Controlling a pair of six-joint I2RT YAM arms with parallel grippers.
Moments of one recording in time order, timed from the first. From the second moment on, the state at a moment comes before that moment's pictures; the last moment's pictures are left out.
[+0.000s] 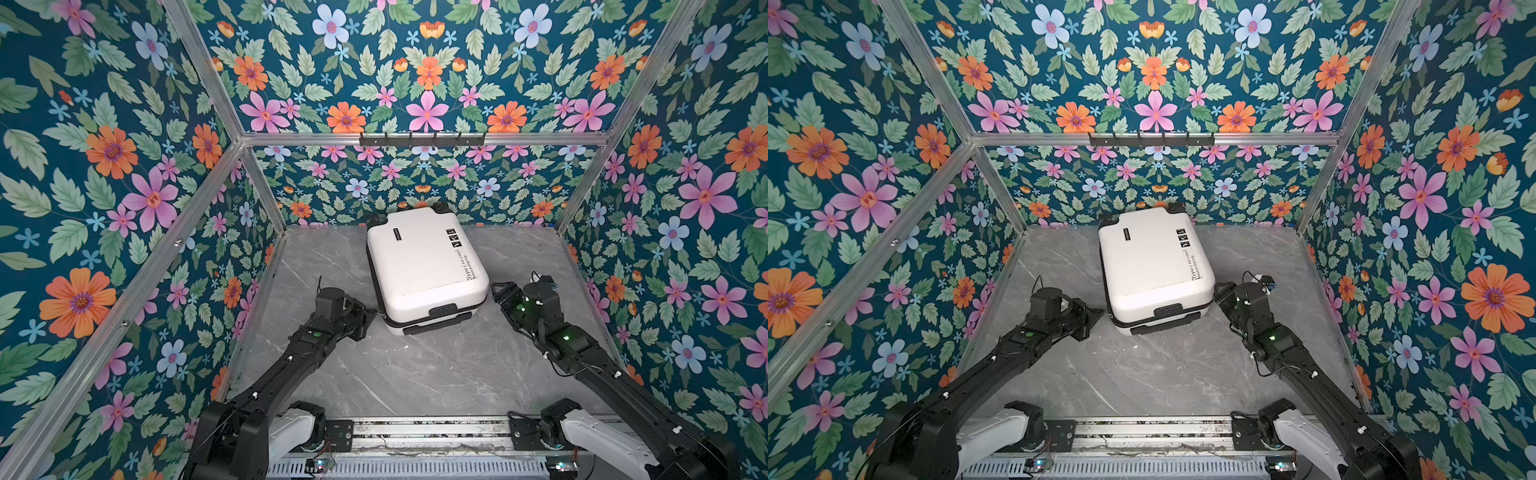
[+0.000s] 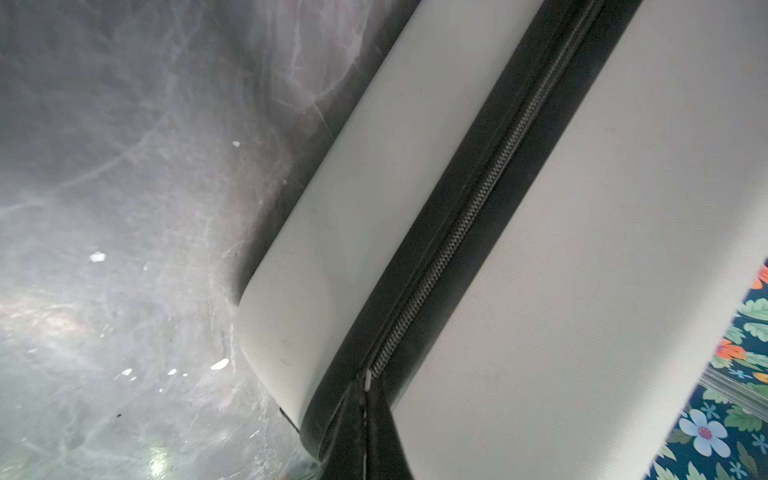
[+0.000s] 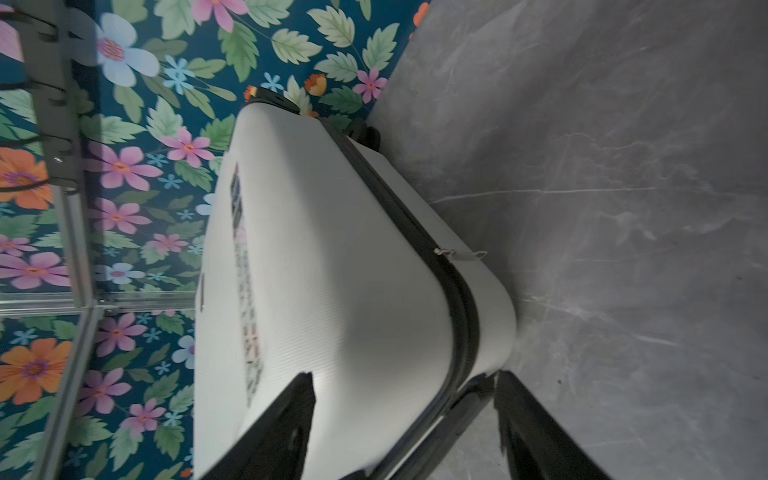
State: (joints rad) left arm -0.31 1.09 0.54 -0.10 0.41 -1.53; right arm 0.40 0.94 0.67 -0.27 0.06 1.12
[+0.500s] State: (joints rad) left arm -0.30 1.13 0.62 -0.24 0.47 -1.23; right arm 0.62 1.00 0.82 -0.39 -0.10 0.77
